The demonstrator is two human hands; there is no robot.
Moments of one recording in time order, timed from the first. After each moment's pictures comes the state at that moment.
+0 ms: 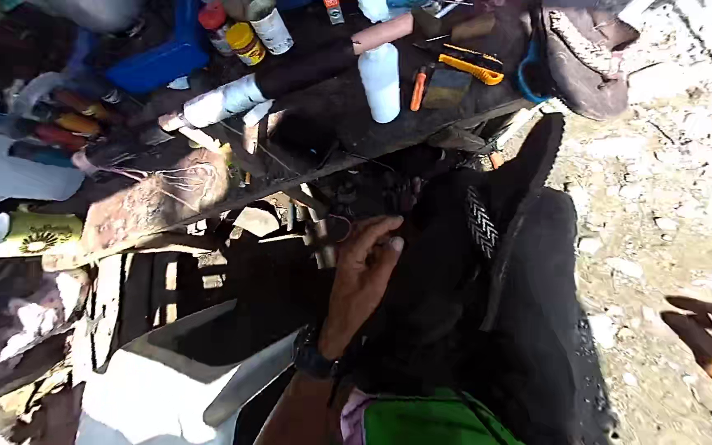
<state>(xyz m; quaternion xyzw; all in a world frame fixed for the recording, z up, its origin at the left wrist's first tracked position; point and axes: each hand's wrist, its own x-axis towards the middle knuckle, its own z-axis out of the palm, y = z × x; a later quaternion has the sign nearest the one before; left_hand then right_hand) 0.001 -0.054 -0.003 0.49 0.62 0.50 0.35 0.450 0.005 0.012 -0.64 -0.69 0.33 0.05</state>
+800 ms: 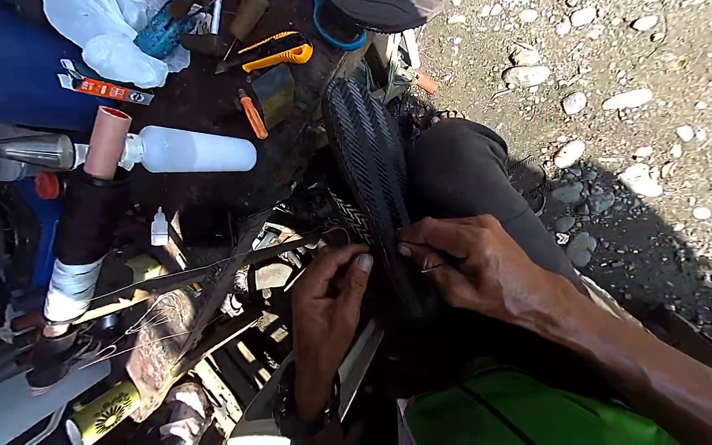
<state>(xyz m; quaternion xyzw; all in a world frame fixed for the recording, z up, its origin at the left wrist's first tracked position) 0.022 -0.005 0.027 0.62 0.60 0.31 0.39 0.247 0.022 -0.017 -0.41 -0.69 0.45 0.39</state>
